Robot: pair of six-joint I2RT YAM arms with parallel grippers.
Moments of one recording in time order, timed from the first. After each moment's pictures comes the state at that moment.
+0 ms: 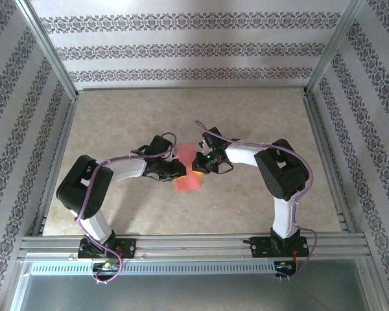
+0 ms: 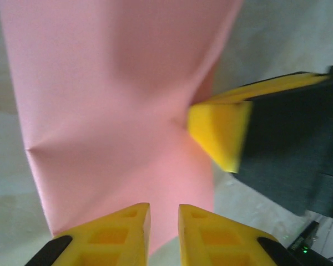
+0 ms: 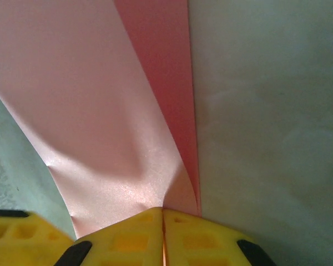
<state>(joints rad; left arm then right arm) -0.49 1.72 0.89 -0.21 0.49 -0.77 0.55 1.96 1.12 -0.31 -0.49 0.70</state>
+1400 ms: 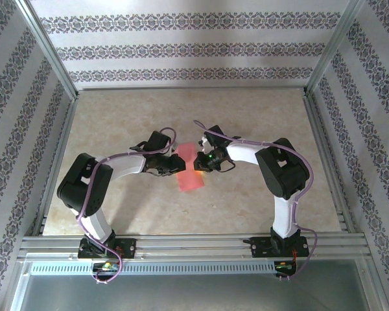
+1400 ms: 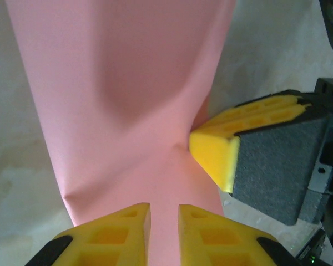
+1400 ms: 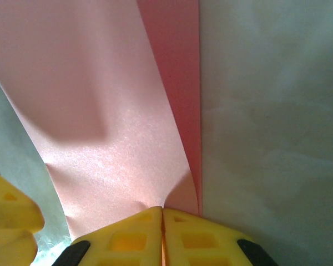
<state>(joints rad) -0.46 1.74 0.93 -0.20 0.49 -0.70 0.53 1.97 1.14 -0.36 -0.50 0.54</state>
